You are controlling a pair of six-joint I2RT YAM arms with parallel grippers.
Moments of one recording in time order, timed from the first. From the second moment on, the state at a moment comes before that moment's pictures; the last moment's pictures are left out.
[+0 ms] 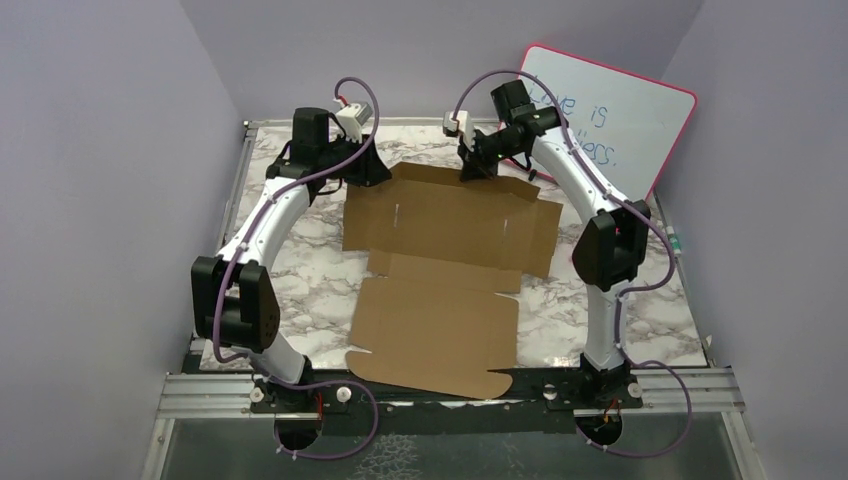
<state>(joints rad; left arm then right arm) -0.17 1.62 1.38 -0.35 0.63 -0.08 0.38 2.12 2.10 -0.99 -0.68 -0.87</state>
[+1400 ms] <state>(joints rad) -0.04 1.29 1.10 -0.25 0.28 -0.29 0.66 1.57 1.13 0.03 -0.04 -1.43</state>
